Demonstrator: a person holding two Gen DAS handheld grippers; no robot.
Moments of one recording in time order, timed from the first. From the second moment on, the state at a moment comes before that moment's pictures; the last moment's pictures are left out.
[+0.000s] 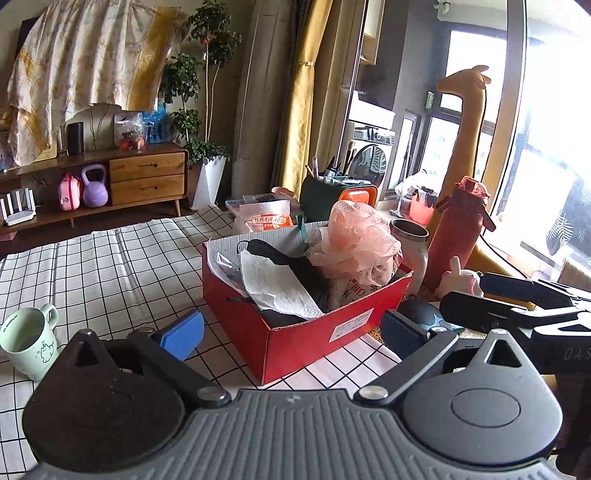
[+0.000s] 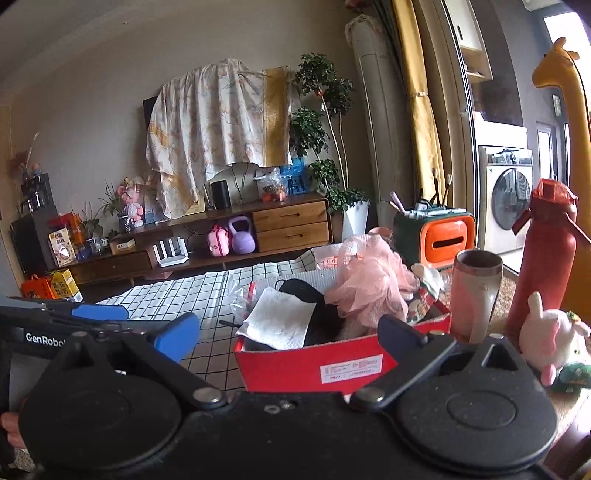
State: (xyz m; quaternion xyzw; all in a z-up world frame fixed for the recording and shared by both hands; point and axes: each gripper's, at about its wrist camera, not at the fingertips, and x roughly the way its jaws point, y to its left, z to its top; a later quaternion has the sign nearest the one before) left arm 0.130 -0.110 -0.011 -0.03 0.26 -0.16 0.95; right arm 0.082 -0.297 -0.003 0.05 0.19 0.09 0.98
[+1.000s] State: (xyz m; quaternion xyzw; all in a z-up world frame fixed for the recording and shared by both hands) left arm 0.099 -0.100 -0.014 -0.05 0.26 -0.14 0.95; right arm 0.067 -0.285 -0.008 0.05 0.20 0.07 0.98
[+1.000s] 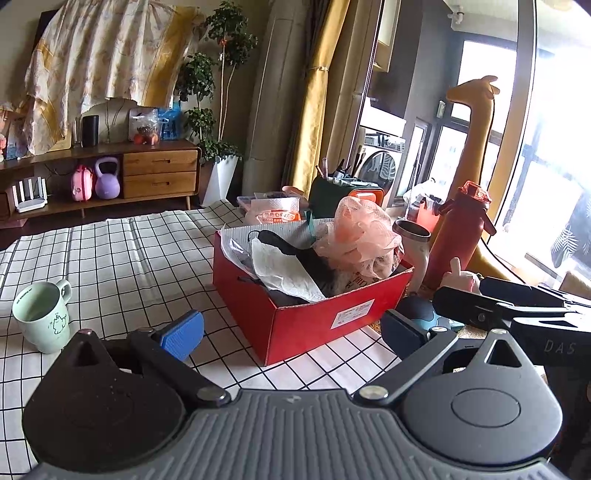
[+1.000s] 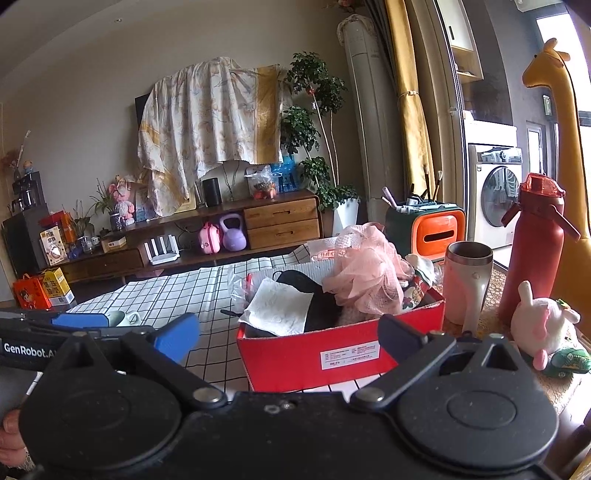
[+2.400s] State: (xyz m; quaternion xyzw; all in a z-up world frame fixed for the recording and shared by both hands) left arm 0.090 -0.095 -0.012 -0.06 0.24 -0.14 0.96; right arm 0.063 -0.280 -0.009 0.05 0.20 0.07 0.98
